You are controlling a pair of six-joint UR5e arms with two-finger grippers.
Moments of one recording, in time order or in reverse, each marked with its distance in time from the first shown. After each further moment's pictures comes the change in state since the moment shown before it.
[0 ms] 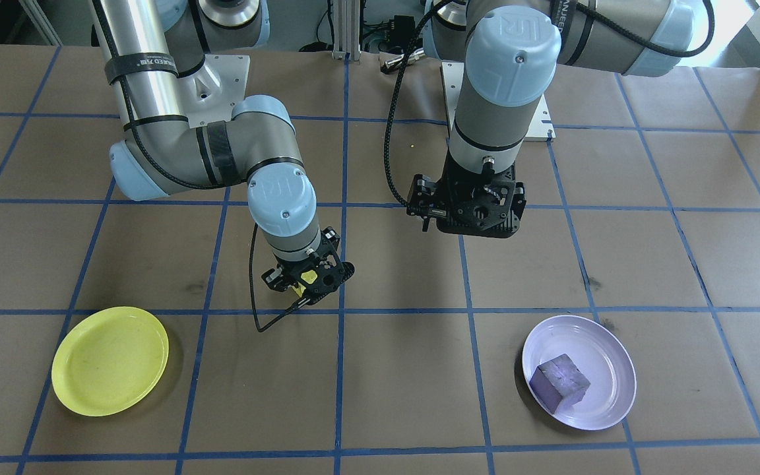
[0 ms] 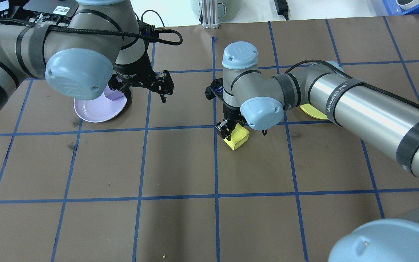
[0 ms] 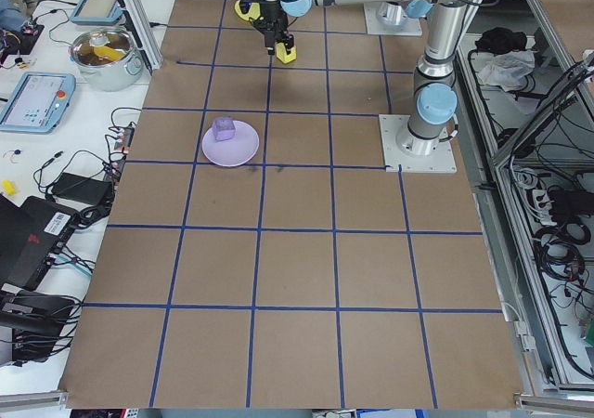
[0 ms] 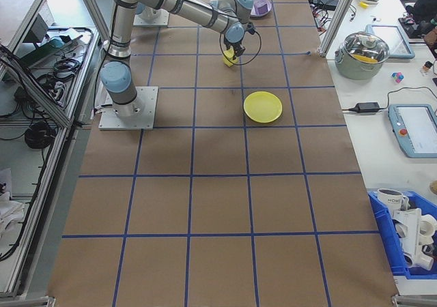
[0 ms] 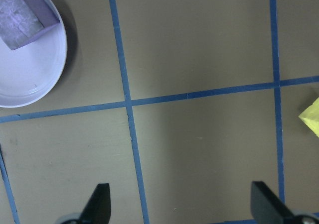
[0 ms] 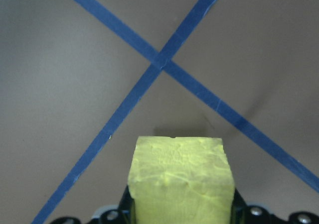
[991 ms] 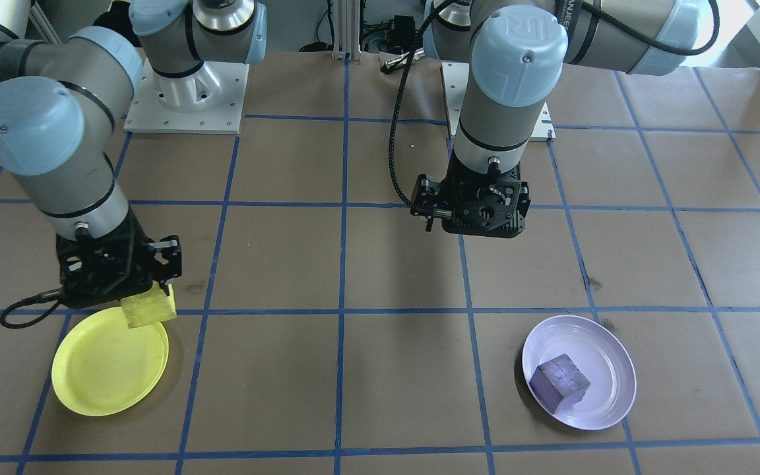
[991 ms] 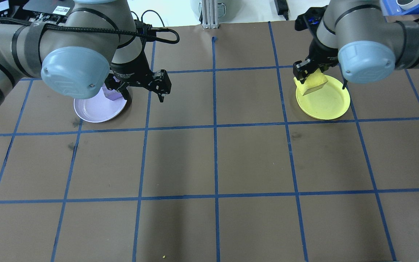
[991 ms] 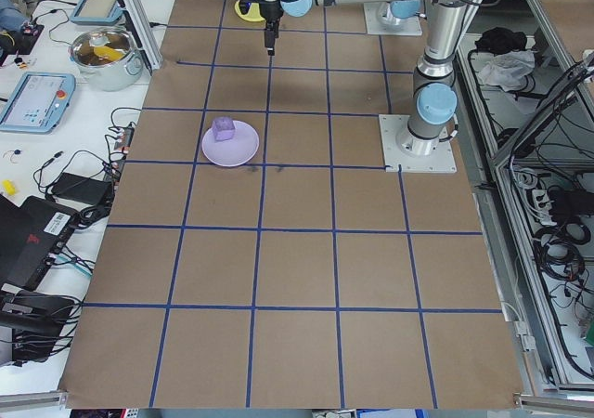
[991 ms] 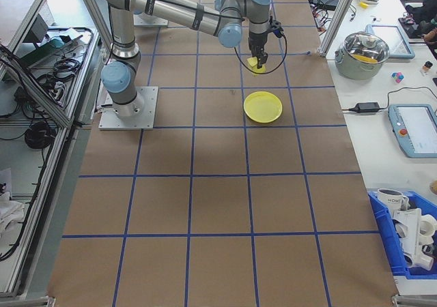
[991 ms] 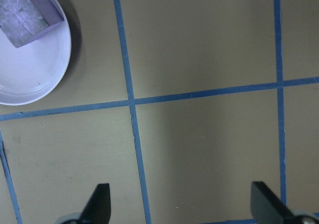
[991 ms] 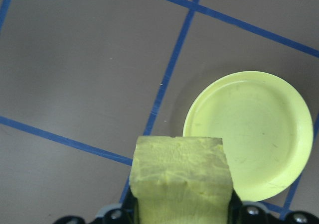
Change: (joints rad) left arm 0.010 0.002 0.002 -0.009 -0.001 0.000; right arm -0.350 -0.207 -0.042 0.004 -0.070 -0.018
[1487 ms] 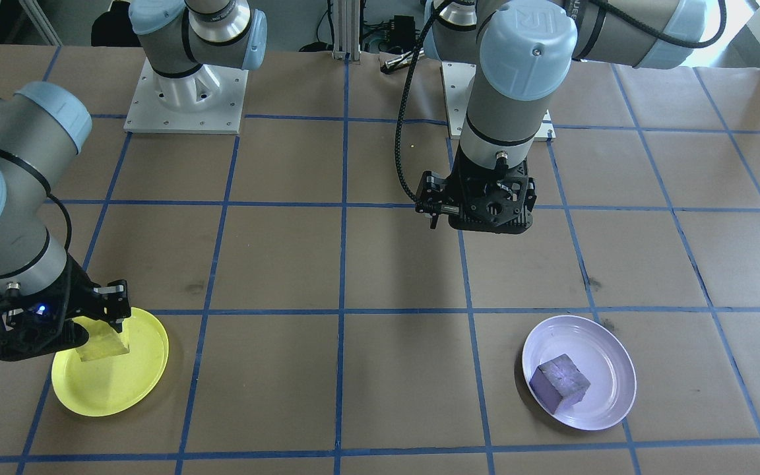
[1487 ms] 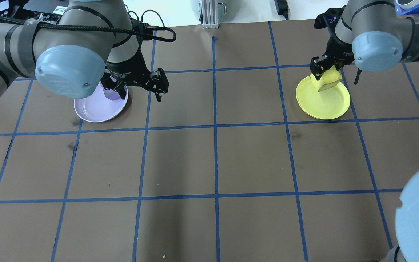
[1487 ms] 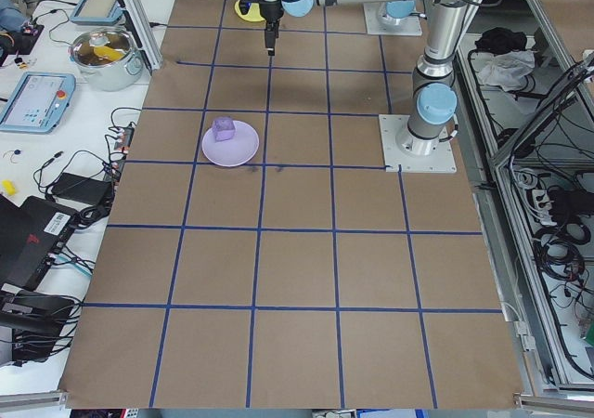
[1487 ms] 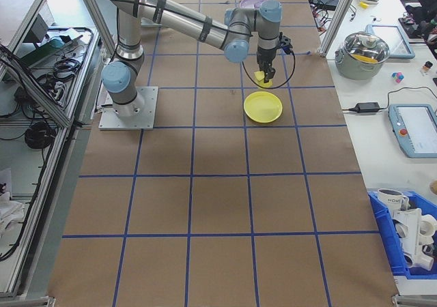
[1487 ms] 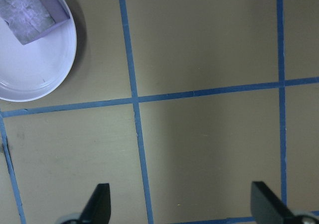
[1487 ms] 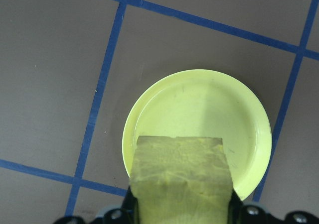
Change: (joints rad) left arm 0.010 0.013 -0.002 -0.009 -0.001 0.000; right arm -0.104 0.126 -0.069 -0.016 -0.004 -0.040
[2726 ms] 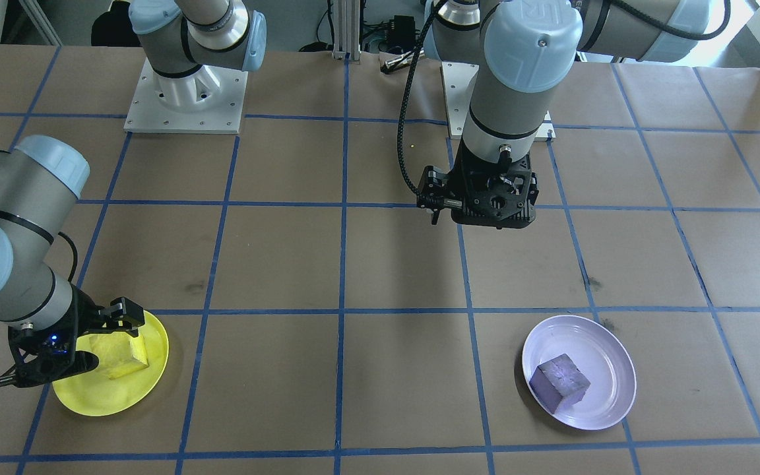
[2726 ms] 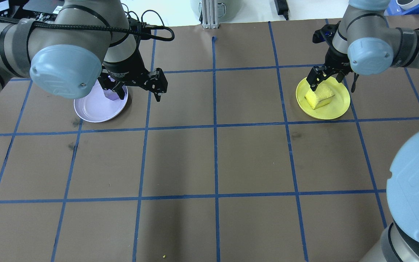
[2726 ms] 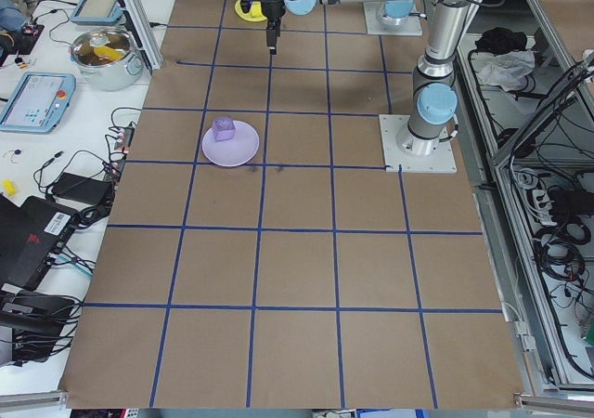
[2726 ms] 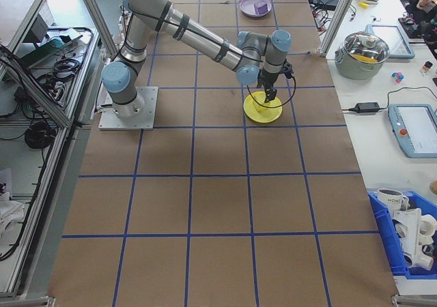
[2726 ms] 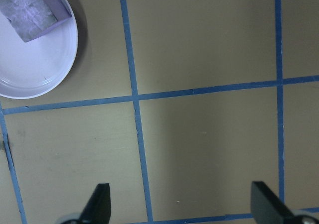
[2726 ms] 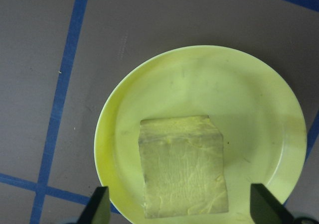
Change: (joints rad) left arm 0.004 0.012 -0.001 -0.010 -0.007 0.000; right arm -0.023 0.089 -0.013 0.022 -0.011 -0.048
